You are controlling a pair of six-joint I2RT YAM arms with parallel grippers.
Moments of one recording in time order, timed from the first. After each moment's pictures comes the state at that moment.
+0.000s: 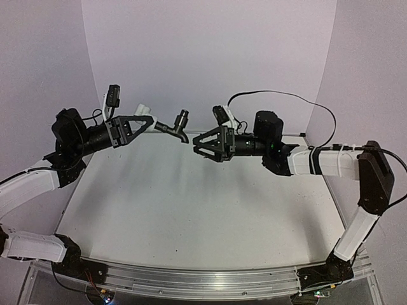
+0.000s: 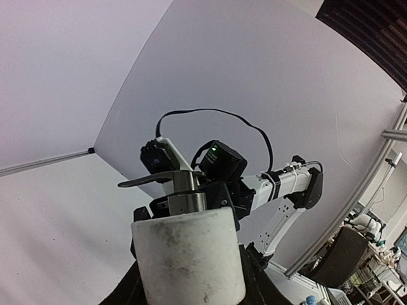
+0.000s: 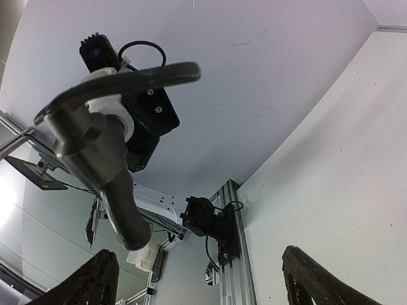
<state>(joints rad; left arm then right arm) -0.51 1.08 0.82 0.51 0.74 -0.69 0.73 1.74 1.19 0.57 -0.88 0.92</state>
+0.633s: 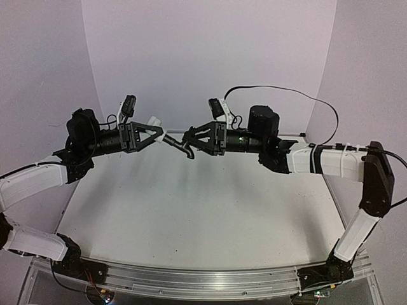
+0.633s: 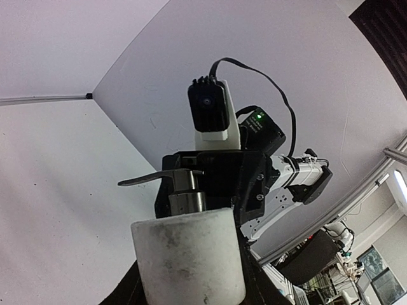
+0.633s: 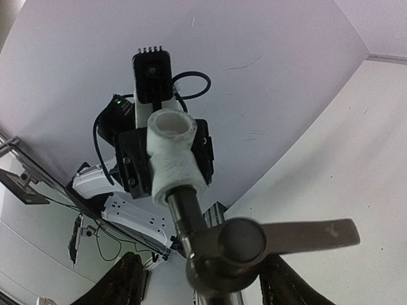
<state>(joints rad) -0.52 1.18 0.85 0.41 0.79 -0.79 0.80 1.71 1.27 0.47 -0.71 0.85</state>
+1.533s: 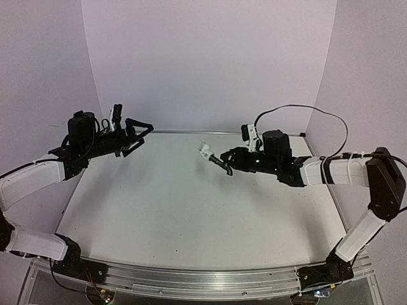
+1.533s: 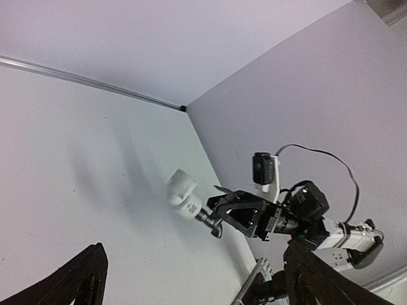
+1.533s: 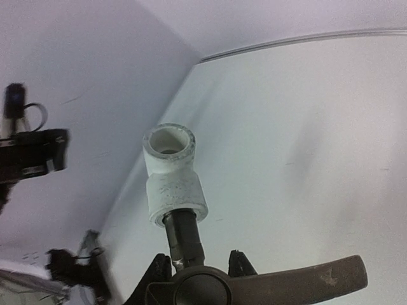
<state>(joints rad) -0.41 1.18 0.85 0.18 0.56 -0.80 0.67 1.63 0.97 0.34 -0.31 0.64</state>
